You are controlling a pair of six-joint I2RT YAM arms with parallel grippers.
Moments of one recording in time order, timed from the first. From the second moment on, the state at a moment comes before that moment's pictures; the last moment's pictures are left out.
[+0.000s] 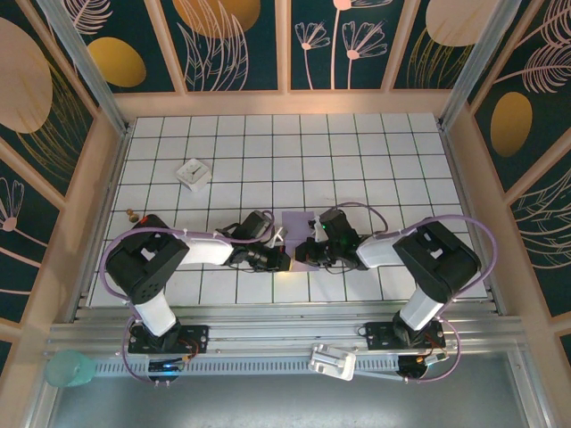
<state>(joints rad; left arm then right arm) -0.77 1.74 0.71 0.02 0.56 -0.73 0.69 1.65 0.53 0.29 -0.53 0.84</state>
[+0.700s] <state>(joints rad) -0.77 1.74 0.71 0.01 0.56 -0.66 0.55 1.69 0.60 0.19 -0.58 0.78</state>
